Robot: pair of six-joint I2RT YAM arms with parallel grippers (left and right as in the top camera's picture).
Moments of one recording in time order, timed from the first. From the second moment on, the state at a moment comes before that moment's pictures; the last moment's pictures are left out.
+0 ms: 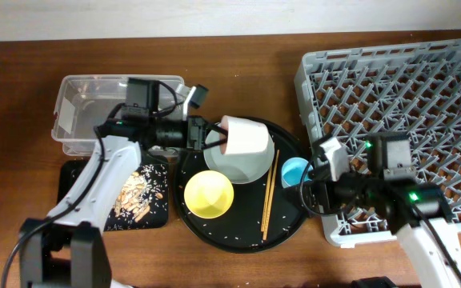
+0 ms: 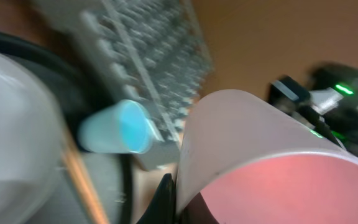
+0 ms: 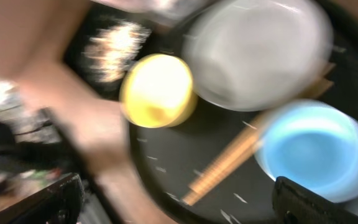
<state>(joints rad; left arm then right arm) -0.18 1.66 1.18 -0.48 1.26 -0.23 0.09 1.07 0.90 -0.87 -0.79 -0.19</state>
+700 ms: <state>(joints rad) -0.30 1.70 1.18 -0.48 1.41 -0.24 0.09 1.22 0.90 -0.34 -1.22 -0.08</state>
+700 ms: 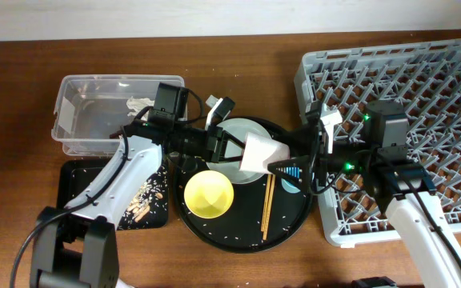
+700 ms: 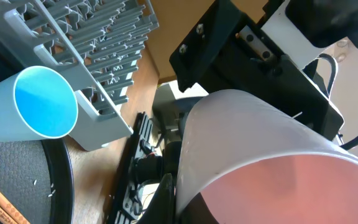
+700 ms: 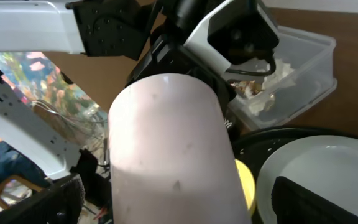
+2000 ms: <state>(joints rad) -0.20 1.69 1.18 -0.74 0.76 -0.23 0.10 1.24 0.94 -0.67 -0.83 -0.06</state>
